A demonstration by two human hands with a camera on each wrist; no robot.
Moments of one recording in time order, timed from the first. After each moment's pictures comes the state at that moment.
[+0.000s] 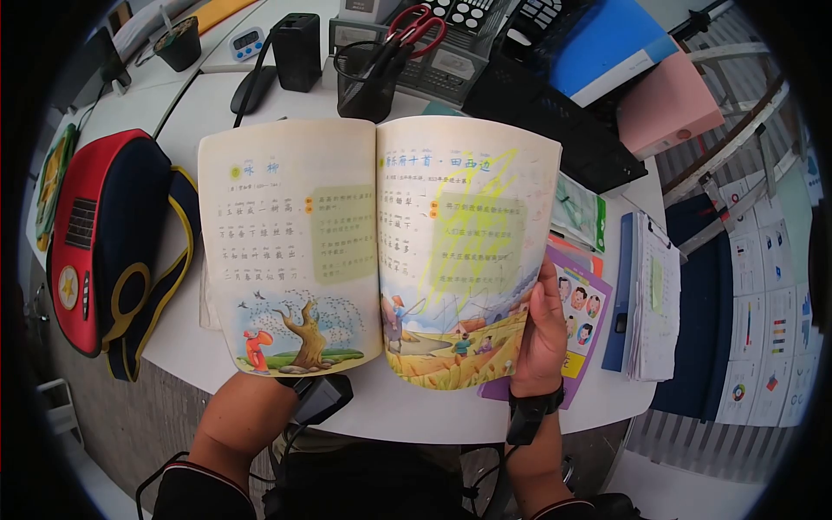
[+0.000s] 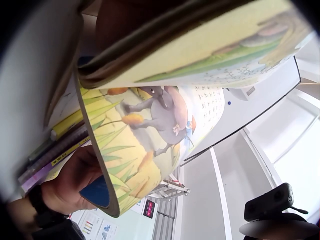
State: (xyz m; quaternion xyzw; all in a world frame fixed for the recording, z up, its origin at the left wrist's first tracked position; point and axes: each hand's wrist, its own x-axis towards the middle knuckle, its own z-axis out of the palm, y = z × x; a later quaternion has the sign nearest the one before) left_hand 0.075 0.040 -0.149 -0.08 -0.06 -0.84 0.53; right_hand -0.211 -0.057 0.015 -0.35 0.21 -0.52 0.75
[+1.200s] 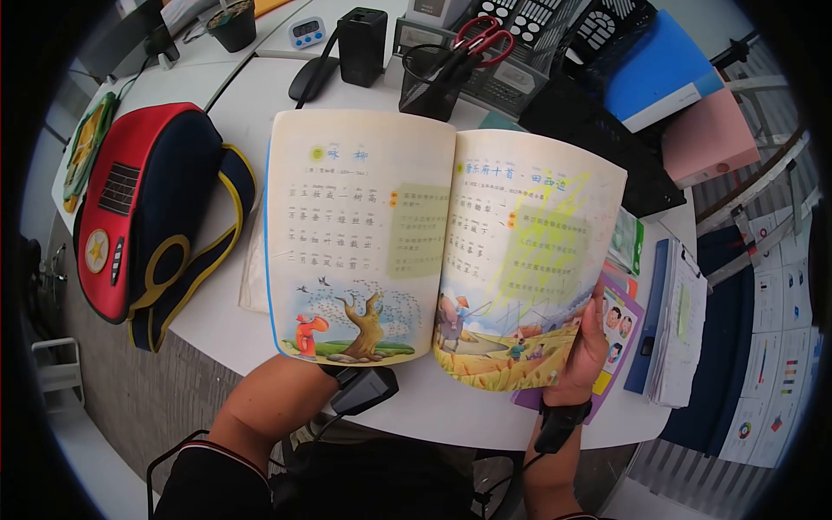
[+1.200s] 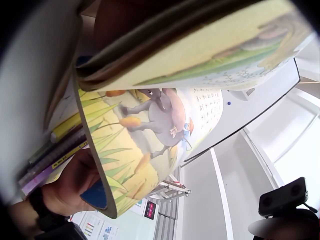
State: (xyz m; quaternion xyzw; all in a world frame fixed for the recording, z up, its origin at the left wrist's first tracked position) left_hand 0.036 0.000 -0.071 -0.07 0.04 -0.84 0.54; right_hand -0.216 -0.053 0.009 -0.28 0.25 -0.56 0.73
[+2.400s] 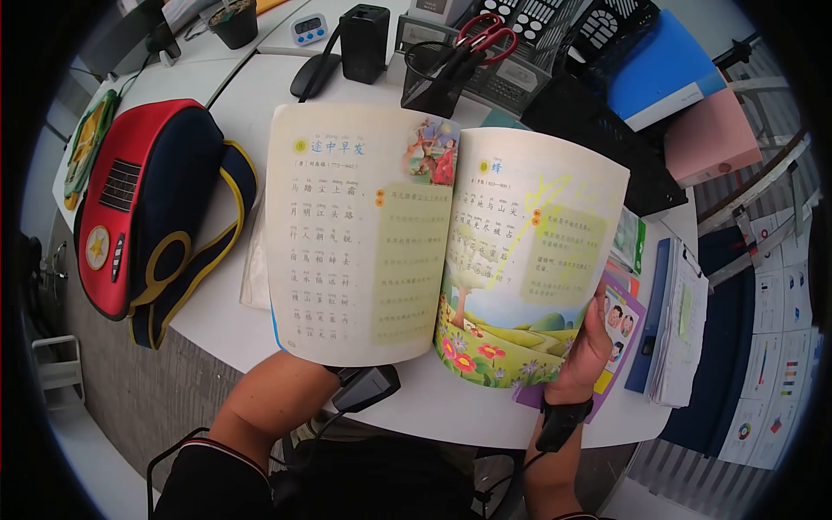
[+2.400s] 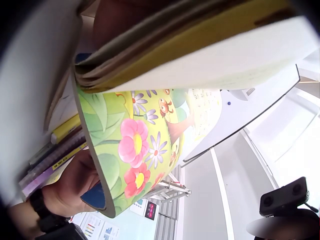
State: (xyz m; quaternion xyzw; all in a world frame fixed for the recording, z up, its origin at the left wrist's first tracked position) left_hand 0.056 0.033 0.007 0.52 -0.57 -0.46 0.43; right_hand -0.217 -0.054 0.010 -0.29 0.27 -0.56 0.73
